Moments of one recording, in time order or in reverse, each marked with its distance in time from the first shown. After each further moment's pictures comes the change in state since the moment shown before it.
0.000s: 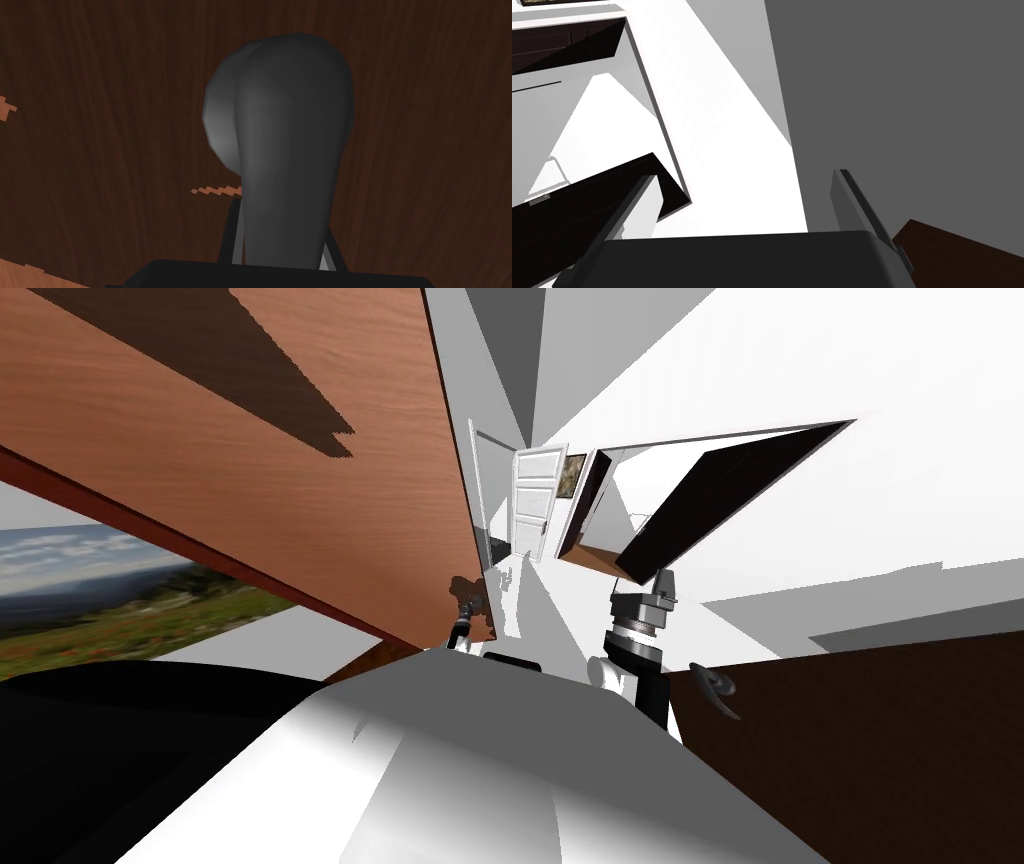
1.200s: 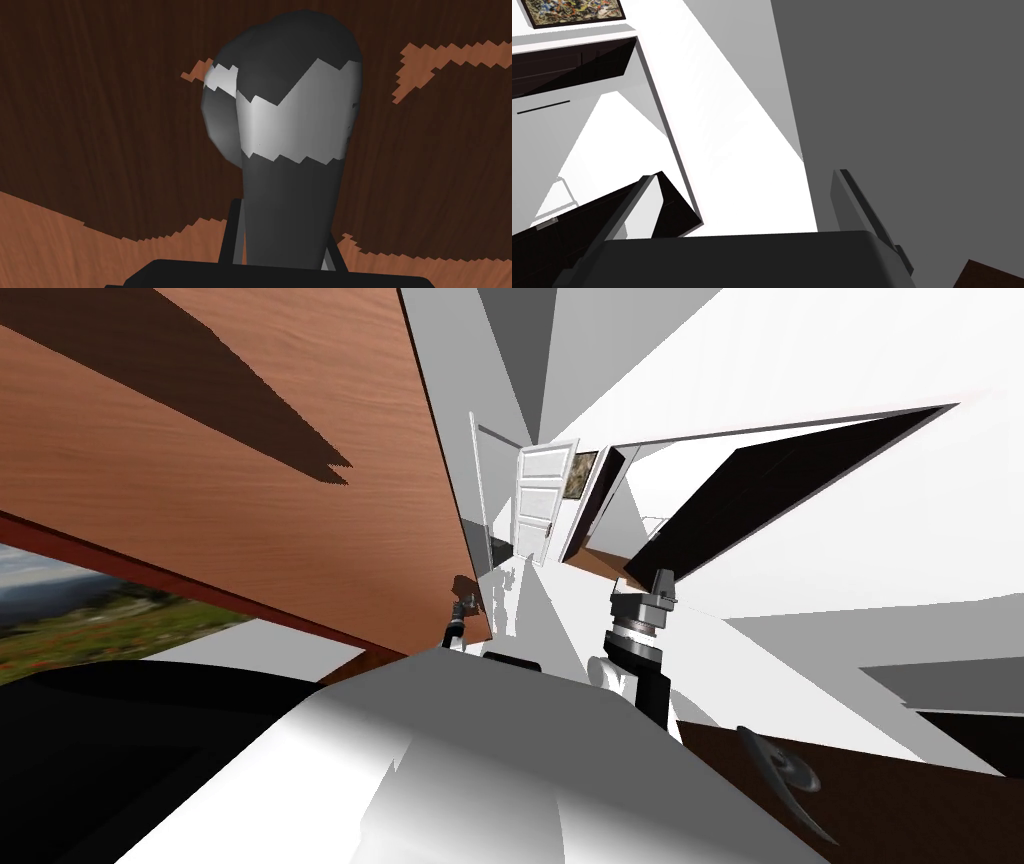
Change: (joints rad) arm 0.034 0.004 0.076 -0.052 0.039 0.028 -0.020
